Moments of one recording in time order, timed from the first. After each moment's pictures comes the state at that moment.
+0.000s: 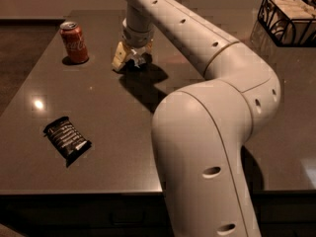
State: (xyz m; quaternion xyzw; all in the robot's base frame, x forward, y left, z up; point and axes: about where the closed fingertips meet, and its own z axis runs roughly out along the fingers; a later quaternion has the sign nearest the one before) arm 0.773 0.074 0.826 -0.38 0.91 0.05 0.17
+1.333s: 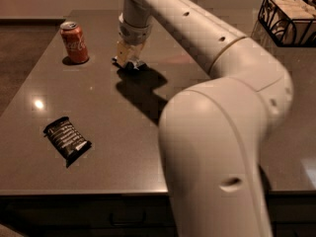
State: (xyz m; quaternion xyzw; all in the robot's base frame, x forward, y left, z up) arm 0.746 0.083 0.855 -0.42 0.89 0.06 0.17
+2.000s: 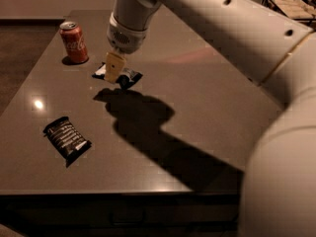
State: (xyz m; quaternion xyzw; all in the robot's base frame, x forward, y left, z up) arm 0.611 0.105 0.899 -0.60 0.77 0.11 0.17
